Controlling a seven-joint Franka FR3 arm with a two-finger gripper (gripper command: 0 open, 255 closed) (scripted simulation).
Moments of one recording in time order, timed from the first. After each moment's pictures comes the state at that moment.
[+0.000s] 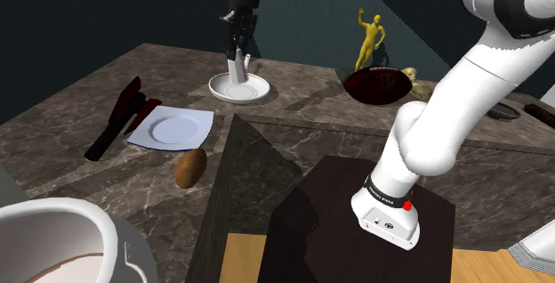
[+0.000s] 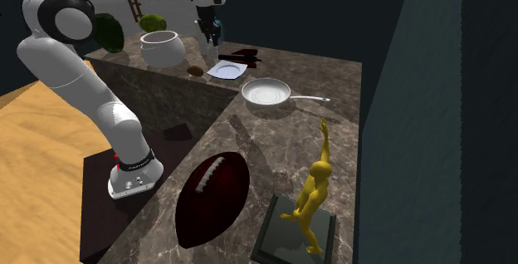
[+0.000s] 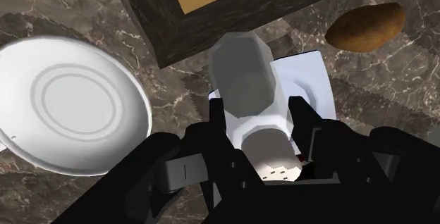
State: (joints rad) arm 0.31 -0.22 0.09 -1.90 0.05 1.77 0.12
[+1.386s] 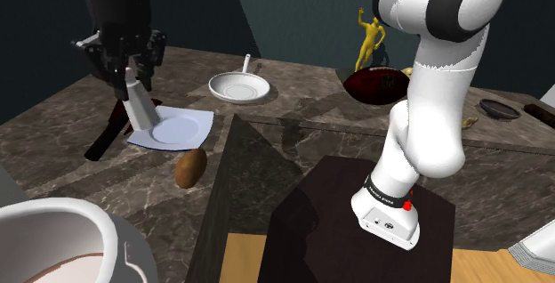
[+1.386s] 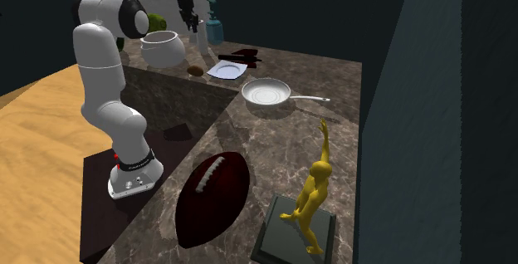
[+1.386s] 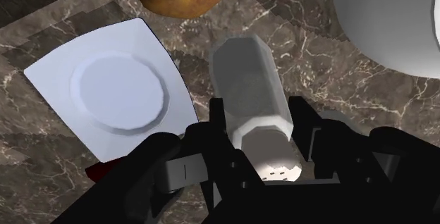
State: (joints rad) arm 0.54 0.24 0.33 -1.39 -0.09 1.71 0.59
